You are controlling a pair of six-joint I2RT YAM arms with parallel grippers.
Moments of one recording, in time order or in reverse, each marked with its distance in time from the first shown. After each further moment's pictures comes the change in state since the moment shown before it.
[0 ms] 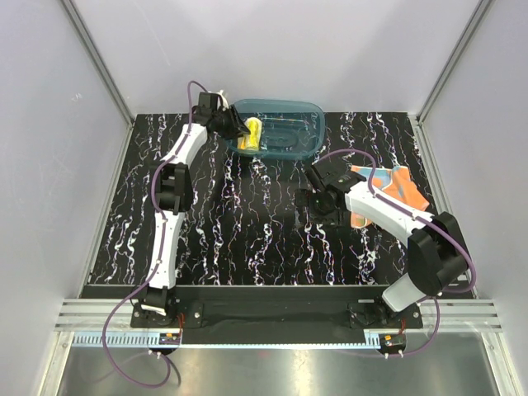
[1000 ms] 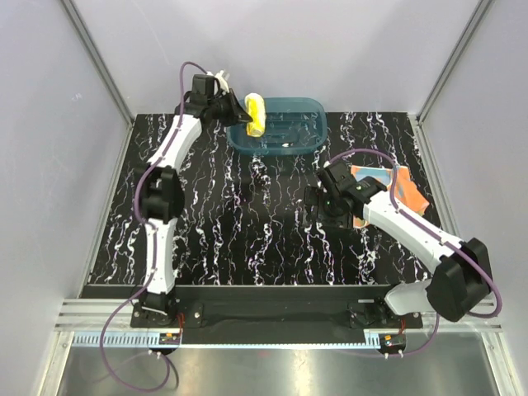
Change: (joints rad) left arm -0.052 -0.367 -0.231 -0.006 0.060 0.004; right arm 0.000 -0.203 -0.036 -0.075 0.038 0.079
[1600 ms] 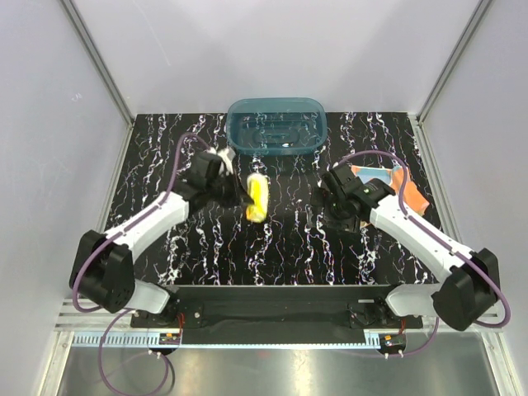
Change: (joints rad) left arm -0.266 -0.849 -1.260 0.197 -0.193 -0.122; right arm 0.000 -0.037 0.010 -0.064 0.040 0.062
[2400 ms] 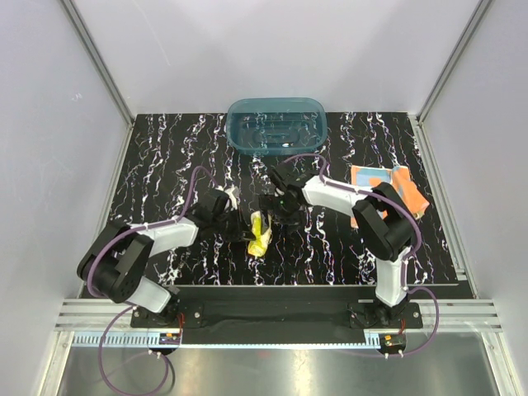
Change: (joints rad) left arm -0.047 0.086 -0.327 0.342 0.056 -0.056; right arm 0.137 0.640 0.239 0.326 -0.280 -0.129
